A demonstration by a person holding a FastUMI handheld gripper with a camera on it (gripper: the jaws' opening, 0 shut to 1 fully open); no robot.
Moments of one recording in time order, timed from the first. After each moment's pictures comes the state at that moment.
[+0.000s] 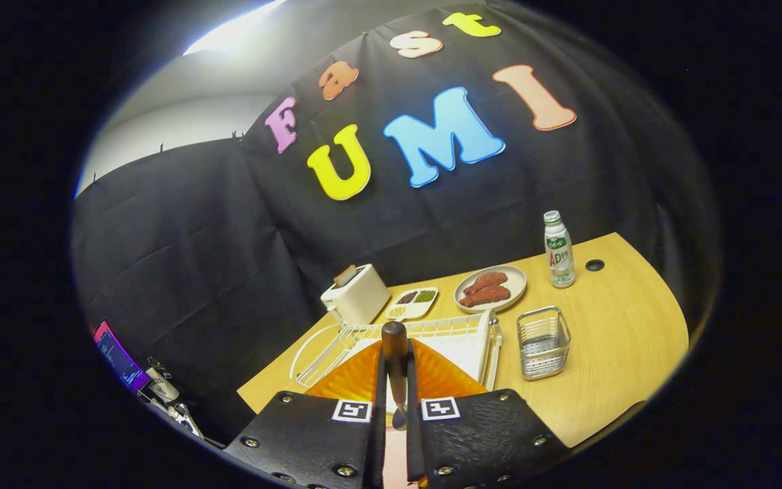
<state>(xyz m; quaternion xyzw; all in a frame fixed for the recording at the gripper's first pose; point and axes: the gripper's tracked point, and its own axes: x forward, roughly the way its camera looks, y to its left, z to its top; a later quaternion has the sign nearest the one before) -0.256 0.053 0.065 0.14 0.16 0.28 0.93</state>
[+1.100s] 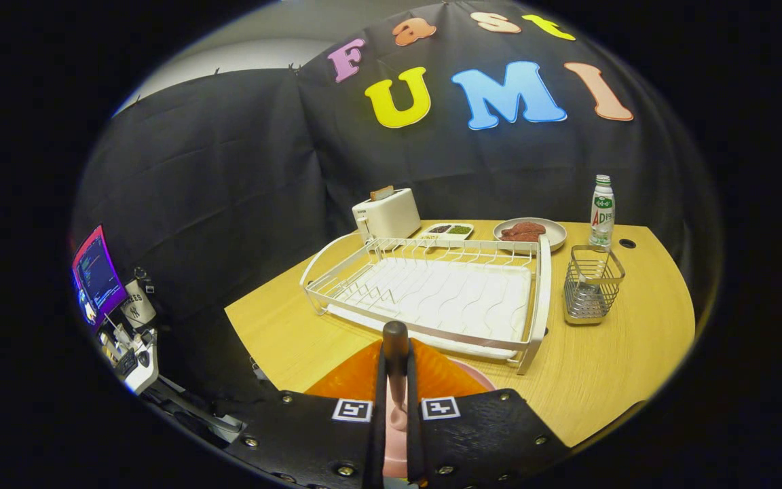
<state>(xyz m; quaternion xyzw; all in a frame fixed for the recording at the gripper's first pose) -0.323 0.106 -0.031 0.01 0.21 0.32 0.92</state>
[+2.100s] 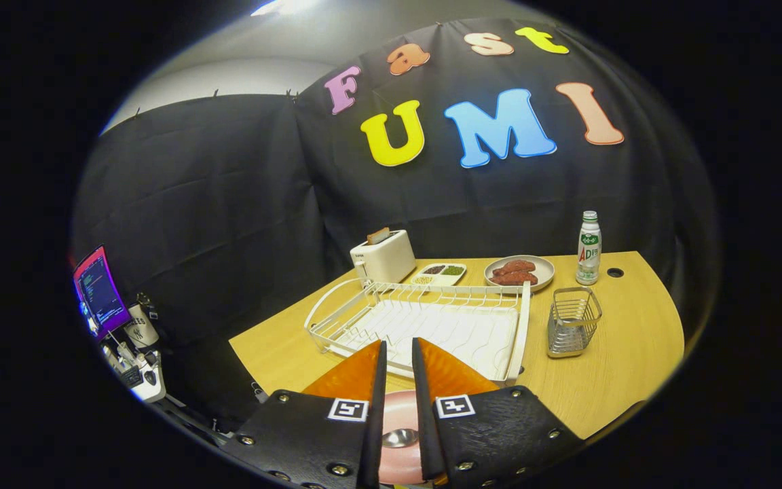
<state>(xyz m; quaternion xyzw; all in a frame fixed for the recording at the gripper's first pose) -0.313 0.092 0.045 0.05 0.14 0.31 0.94</state>
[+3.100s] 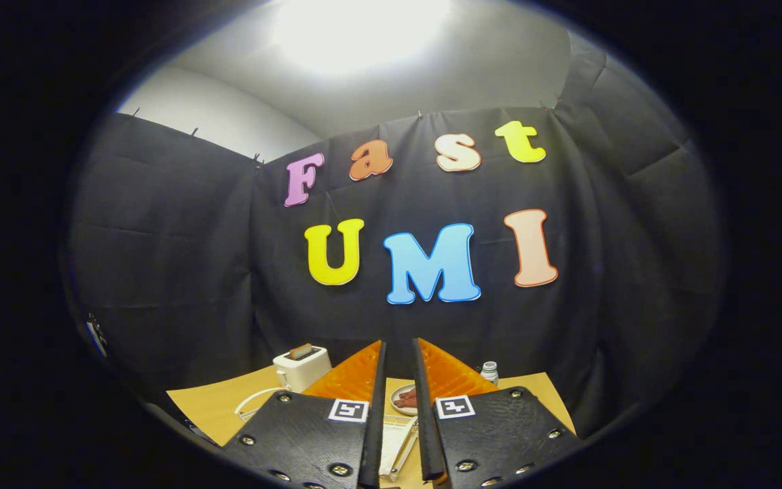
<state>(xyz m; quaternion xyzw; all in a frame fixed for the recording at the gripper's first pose) -0.259 -0.037 0.279 0.02 -0.07 0.15 0.99</state>
